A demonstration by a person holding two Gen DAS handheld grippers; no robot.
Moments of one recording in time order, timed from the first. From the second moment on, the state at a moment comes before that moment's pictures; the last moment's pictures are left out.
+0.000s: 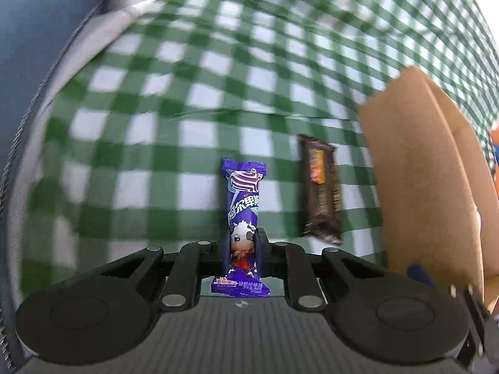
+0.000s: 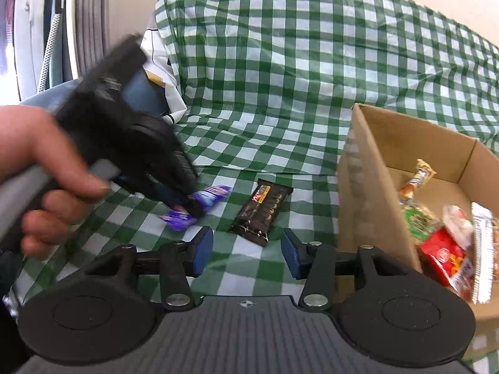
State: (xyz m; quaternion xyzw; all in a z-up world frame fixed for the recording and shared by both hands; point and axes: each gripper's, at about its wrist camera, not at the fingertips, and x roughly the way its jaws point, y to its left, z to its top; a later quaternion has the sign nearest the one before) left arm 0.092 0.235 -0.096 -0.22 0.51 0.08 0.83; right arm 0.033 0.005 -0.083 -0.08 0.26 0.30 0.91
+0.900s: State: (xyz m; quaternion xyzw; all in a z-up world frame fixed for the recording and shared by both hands) left arm 0.106 0.237 -0.106 -0.20 0.53 0.09 0.82; right arm 0.136 0.068 -0.136 -0.08 0.32 0.23 0.92
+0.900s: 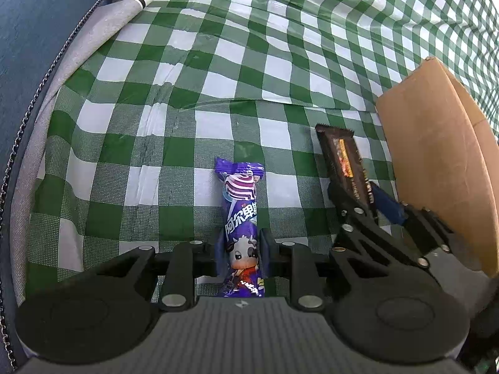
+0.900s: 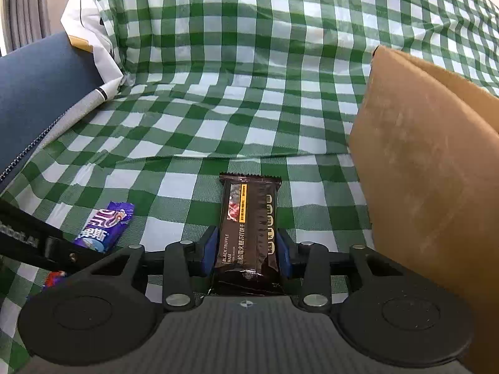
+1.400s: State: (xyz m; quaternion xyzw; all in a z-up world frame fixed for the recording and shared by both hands) left arm 0.091 0.222 -0.069 -0.22 0.47 0.06 0.85; right arm 0.089 0.029 -0.046 -0.11 0.24 0.25 0.93
